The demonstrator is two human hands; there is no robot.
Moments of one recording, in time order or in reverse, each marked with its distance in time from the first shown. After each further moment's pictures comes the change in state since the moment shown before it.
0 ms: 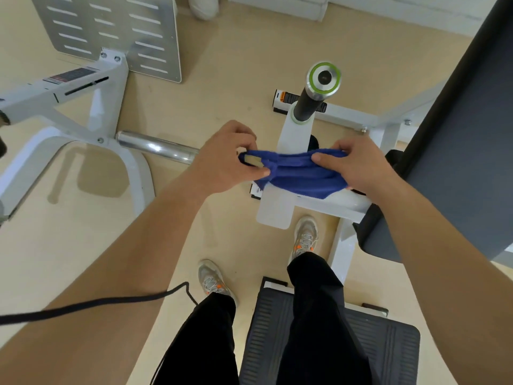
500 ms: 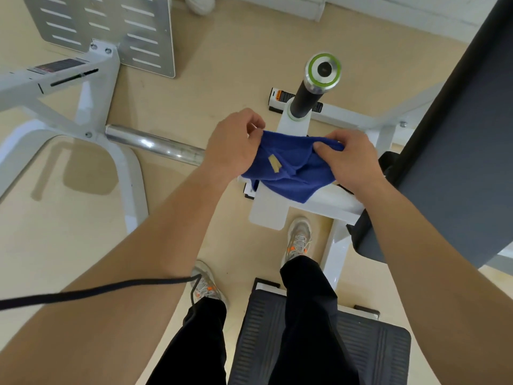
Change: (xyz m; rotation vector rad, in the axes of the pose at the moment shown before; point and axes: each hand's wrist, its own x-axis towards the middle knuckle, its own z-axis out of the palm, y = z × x) left_hand 0.034 0.007 0.031 0.019 0.182 -0.121; right_hand 0.014 0.008 0.014 0.004 0.172 -0.062
